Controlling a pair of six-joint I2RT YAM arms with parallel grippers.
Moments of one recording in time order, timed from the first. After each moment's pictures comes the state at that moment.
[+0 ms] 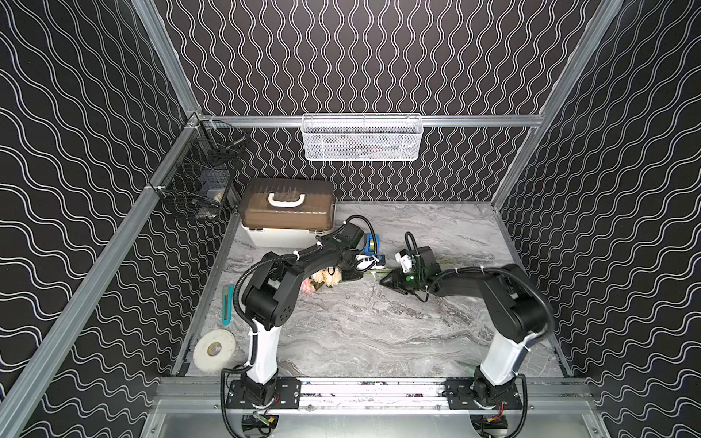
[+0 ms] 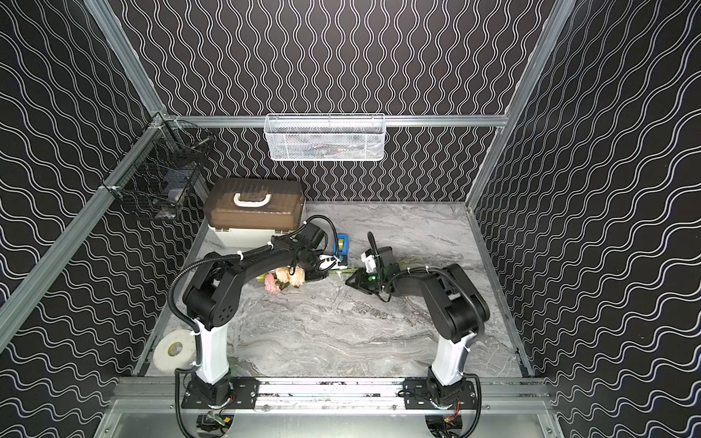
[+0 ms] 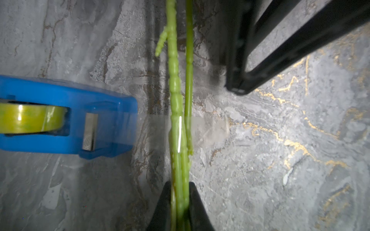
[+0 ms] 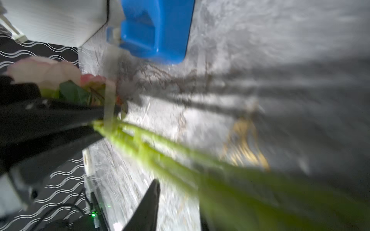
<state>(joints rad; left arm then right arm) -0.48 2.01 1.43 -0.60 0.21 0.96 0.44 1.76 0.81 0.10 -0.52 0.64</state>
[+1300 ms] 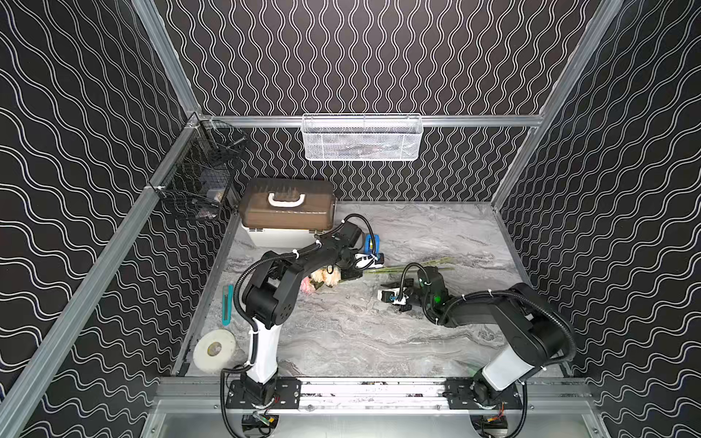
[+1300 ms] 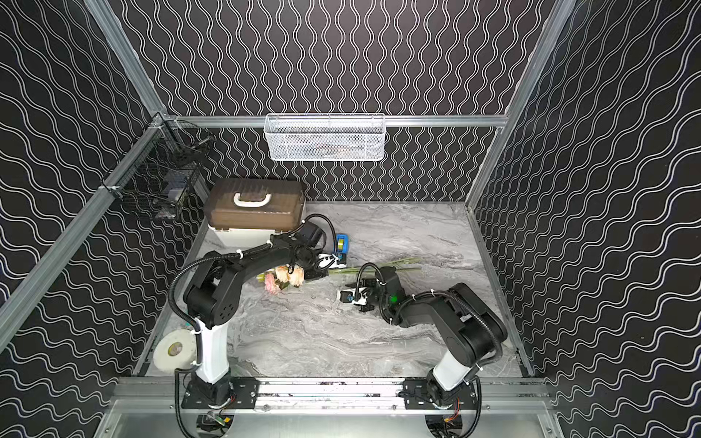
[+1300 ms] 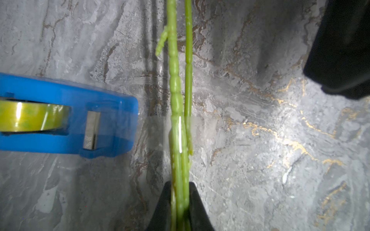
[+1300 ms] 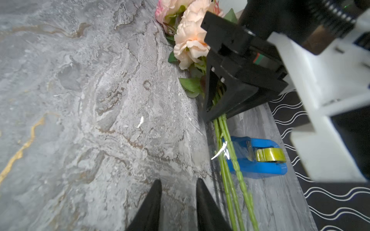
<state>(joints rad) -0.46 2.03 1.45 -0.62 0.26 0.97 0.54 1.68 0.50 0.64 -0.45 -1.02</state>
